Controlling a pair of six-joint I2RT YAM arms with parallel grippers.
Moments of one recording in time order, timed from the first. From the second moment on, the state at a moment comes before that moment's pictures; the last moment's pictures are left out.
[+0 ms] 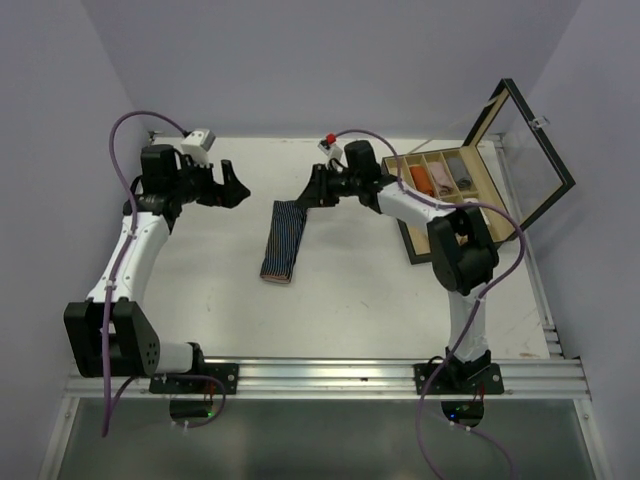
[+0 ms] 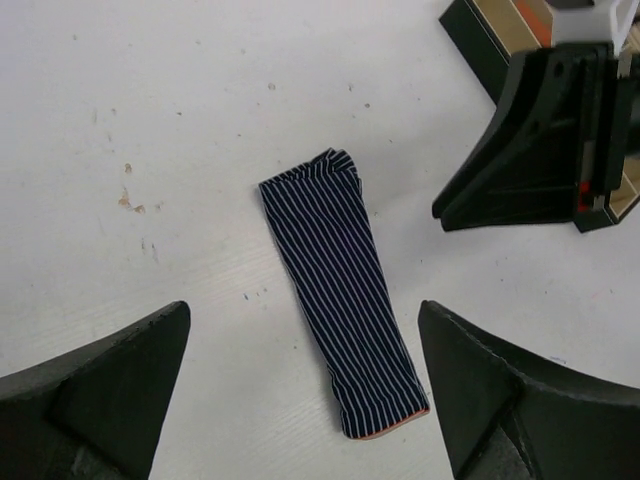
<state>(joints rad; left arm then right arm) 0.02 1.35 1.14 -0.36 0.57 -0.03 0.50 2.06 1.56 -0.05 -0.71 0.52</state>
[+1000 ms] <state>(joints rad) 0.18 1.35 1.04 -0.28 0.67 -0.08 0.69 2.22 1.18 0.49 -0.92 1.00</state>
